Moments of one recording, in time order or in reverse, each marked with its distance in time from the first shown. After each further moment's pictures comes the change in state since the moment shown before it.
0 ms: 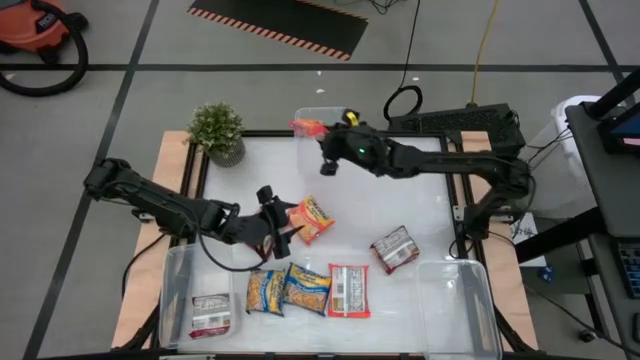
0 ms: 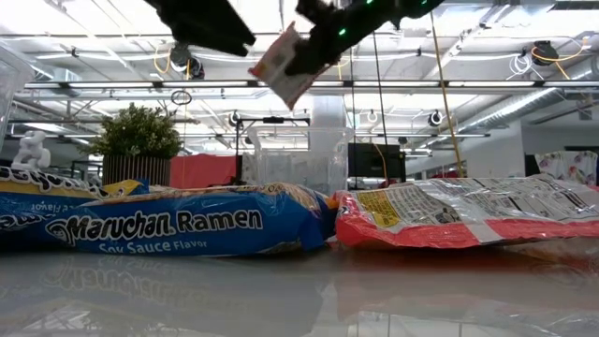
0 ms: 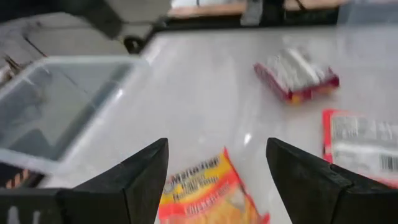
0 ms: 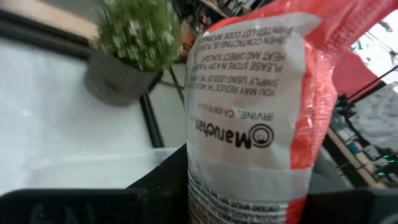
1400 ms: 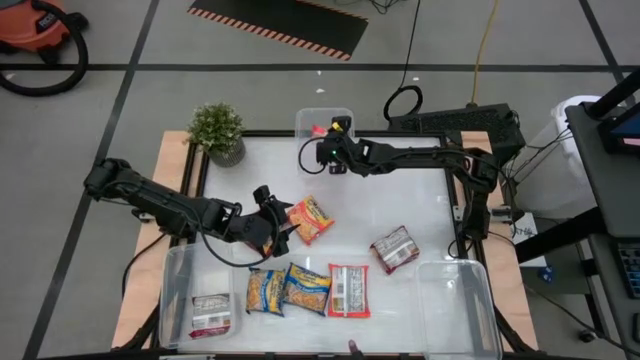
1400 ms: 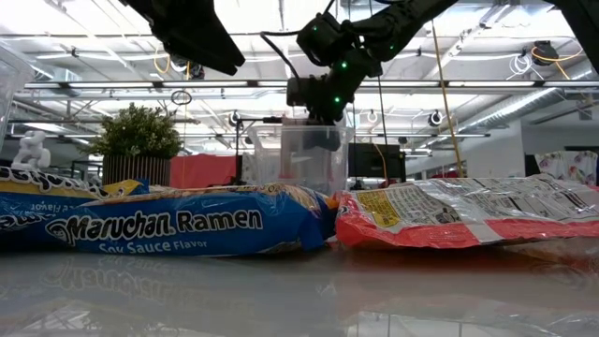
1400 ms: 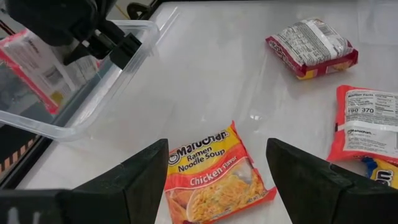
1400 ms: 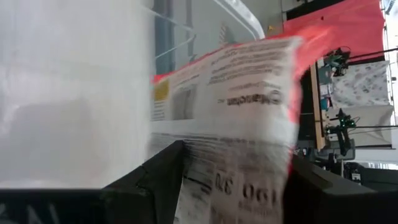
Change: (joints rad) left arm 0.015 0.001 0.000 -0.106 0.009 -0.093; right arm -0.065 0.219 0.060 -0.230 0.200 -0.223
